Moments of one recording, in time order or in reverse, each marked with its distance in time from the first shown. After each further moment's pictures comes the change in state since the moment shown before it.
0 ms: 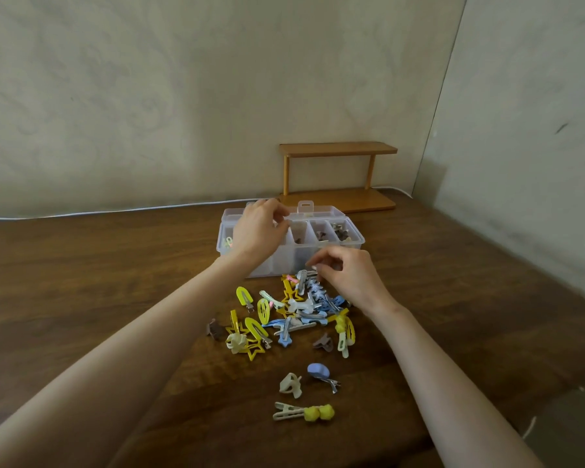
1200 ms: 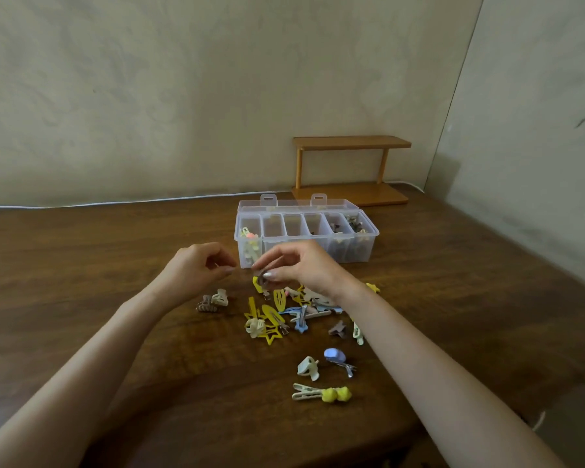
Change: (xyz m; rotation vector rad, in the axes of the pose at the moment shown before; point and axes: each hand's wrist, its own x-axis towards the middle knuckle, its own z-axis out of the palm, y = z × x) left_hand -0.089 -0.058 -0.085 0.003 -0.263 -0.122; right_hand 0.006 -0.066 0.041 0.427 -0.431 0.110
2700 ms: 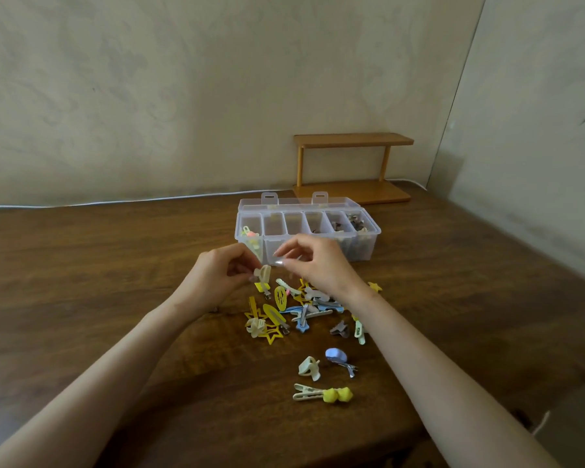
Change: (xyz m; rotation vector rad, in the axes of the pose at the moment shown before) left_hand -0.005 0.017 0.021 -0.222 0.020 0.114; right_hand -0.003 0.013 -0.009 -0.232 0.237 -0.102
